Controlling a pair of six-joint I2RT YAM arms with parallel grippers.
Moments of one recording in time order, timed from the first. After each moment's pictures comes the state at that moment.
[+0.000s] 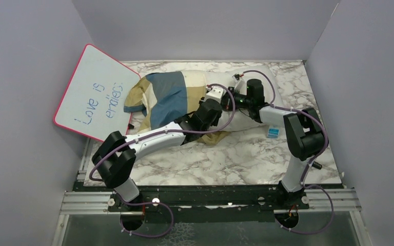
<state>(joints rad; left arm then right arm) -0.92 1.63 1.15 -0.01 -0.46 -0.29 0.32 1.86 1.03 0.46 -0.72 0.59</state>
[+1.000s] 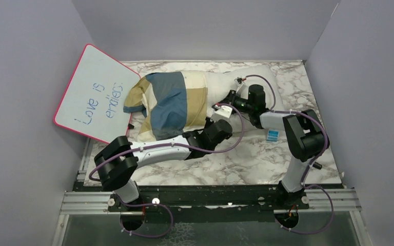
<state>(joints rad) -1.09 1.62 1.07 -0.13 -0.68 -0.33 0.33 1.85 0.92 0.63 -0.72 0.68</state>
